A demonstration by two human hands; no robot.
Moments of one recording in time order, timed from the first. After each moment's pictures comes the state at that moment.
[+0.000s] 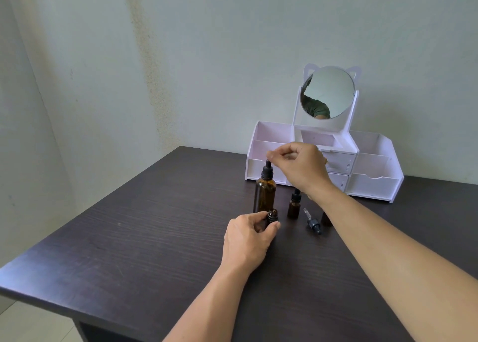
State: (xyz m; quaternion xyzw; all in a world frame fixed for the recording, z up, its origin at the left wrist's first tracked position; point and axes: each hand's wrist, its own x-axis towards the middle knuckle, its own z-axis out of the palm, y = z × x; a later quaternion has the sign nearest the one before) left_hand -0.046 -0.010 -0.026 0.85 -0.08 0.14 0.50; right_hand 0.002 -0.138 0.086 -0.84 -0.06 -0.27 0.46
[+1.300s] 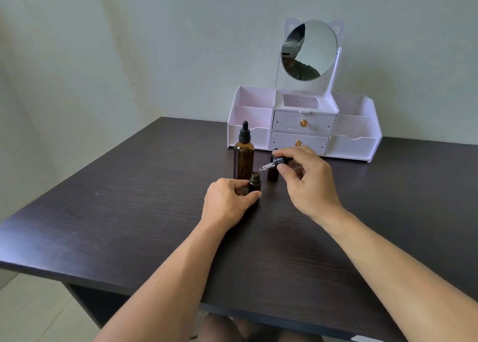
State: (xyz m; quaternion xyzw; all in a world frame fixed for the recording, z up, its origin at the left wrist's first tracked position) left_hand -0.042 -0.010 -0.028 0.88 -0.08 0.10 0.45; right_hand -0.072 -0.179 0.011 -0.83 -0.15 -0.35 0.40
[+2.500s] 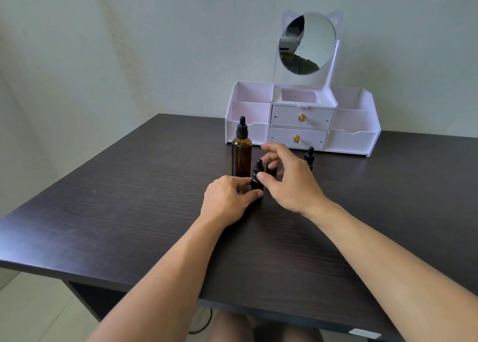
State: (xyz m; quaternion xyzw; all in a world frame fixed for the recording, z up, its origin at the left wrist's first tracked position) left_hand -0.042 -0.011 -0.029 0.91 -0.11 0.07 0.38; right_hand -0.067 -0.166 0.007 -0.89 -0.13 -0.22 0.37
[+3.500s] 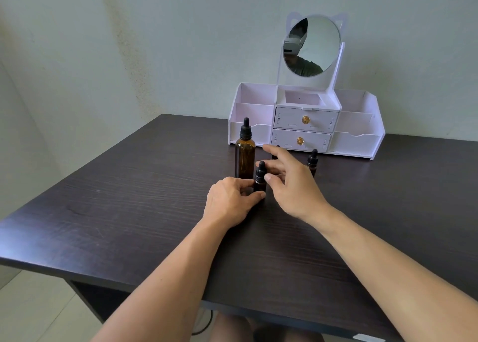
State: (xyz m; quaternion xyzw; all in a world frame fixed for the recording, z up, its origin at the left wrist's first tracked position) left_hand -0.035 -0.011 -0.034 0.92 -0.11 0.08 0.38; right_hand -0.077 -0.159 0.011 -0.87 -0.13 -0.18 0.44
